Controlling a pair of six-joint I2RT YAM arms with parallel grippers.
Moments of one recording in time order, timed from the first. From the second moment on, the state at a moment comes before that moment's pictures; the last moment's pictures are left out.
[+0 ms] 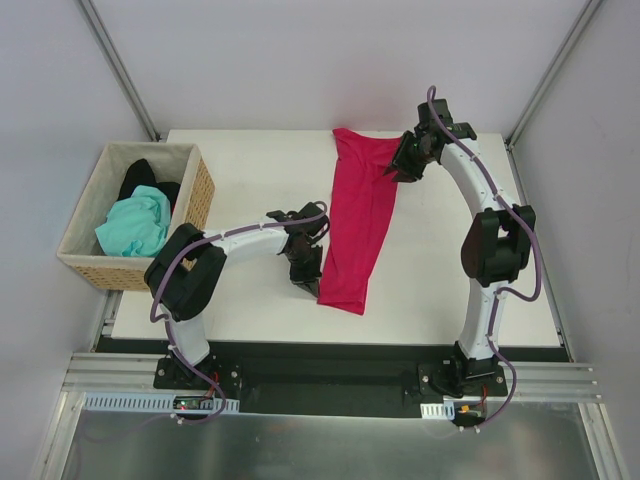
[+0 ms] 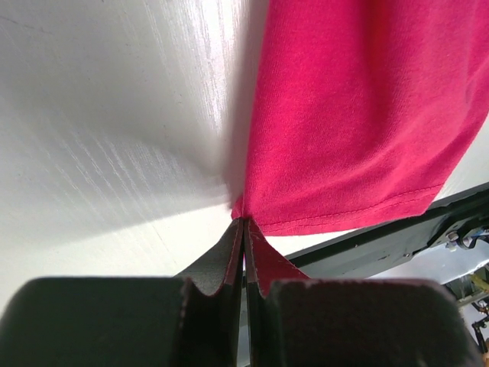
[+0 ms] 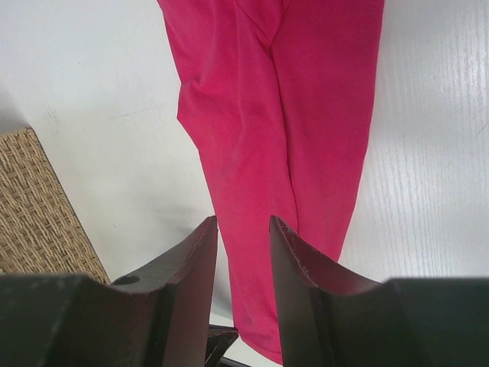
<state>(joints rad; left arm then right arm) -0.72 1.81 1.16 -0.71 0.33 -0.70 0.22 2.05 1.96 -0.91 -0.23 0.64</state>
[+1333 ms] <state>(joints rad) -0.65 1.77 1.43 -0.78 0.22 -0.54 0.37 1.70 1.44 -0.85 -0.05 0.59</state>
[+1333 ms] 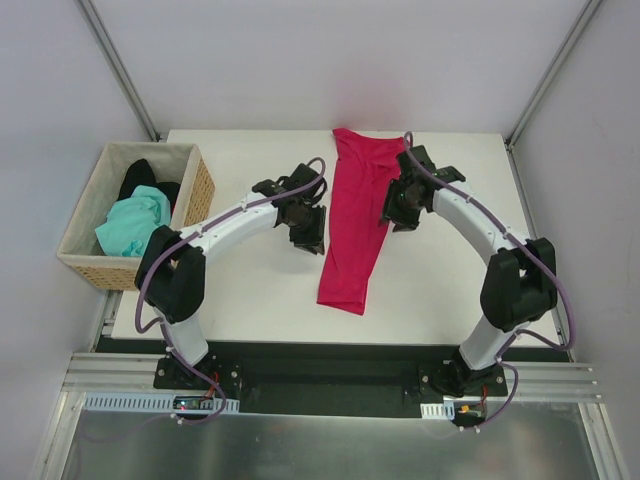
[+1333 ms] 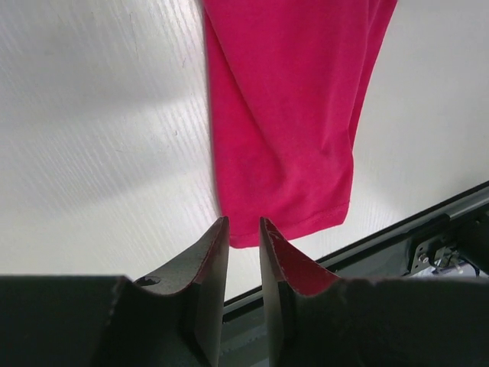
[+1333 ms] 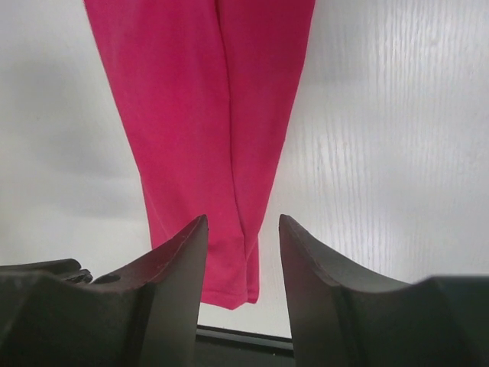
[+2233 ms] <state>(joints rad) -0.66 1.77 1.21 -0.78 0.29 -0.51 0.66 1.63 1.15 -0.78 0.07 0.83</state>
